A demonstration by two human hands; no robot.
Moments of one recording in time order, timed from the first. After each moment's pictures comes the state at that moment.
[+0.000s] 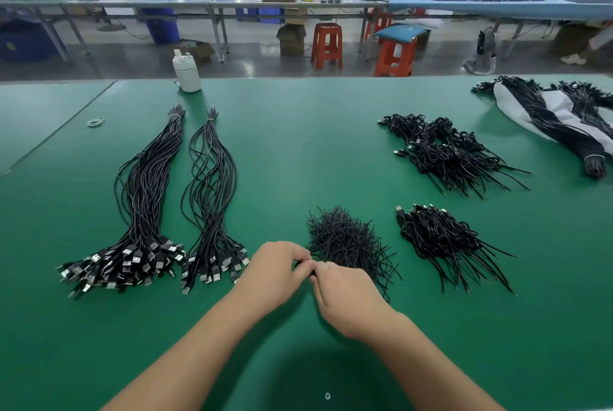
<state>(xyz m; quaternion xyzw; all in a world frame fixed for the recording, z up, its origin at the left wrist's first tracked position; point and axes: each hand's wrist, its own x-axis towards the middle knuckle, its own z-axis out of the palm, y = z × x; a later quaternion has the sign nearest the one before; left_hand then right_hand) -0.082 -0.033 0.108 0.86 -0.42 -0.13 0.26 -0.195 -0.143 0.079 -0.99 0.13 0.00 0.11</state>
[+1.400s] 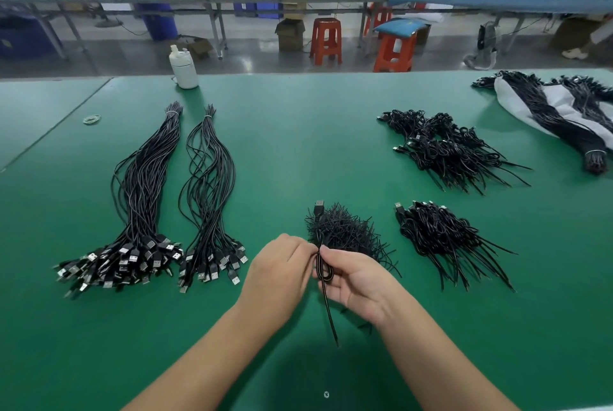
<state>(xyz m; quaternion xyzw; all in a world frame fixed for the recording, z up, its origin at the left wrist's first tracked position) -0.097 -0.029 0.090 0.75 -0.55 0.21 0.29 -0.191 -0.159 0.092 -0.39 0.30 -0.02 0.87</state>
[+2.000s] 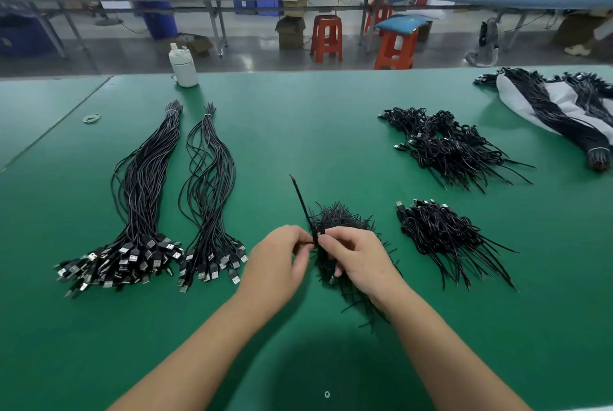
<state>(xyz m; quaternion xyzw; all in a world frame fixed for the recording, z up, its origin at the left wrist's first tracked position) -0.090 -0.036 0.105 0.83 -0.43 0.01 0.36 -0.187 -0.175 0.101 -0.76 0.23 -0.15 0.59</state>
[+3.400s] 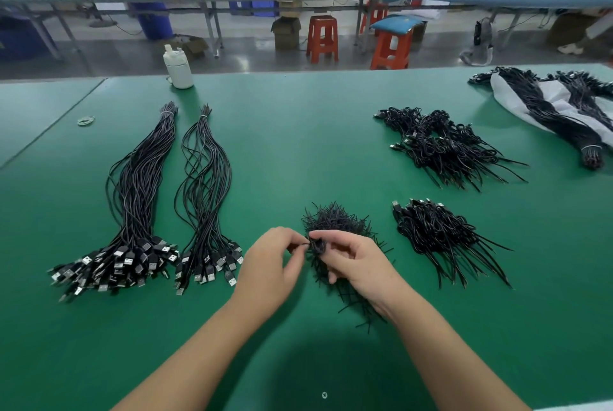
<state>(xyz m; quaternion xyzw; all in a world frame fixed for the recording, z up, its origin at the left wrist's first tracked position) -0.090 -0.032 0.099 0.81 -0.44 0.04 0.39 -0.198 -0.174 0.097 -0.69 0.18 -0.12 0.69</state>
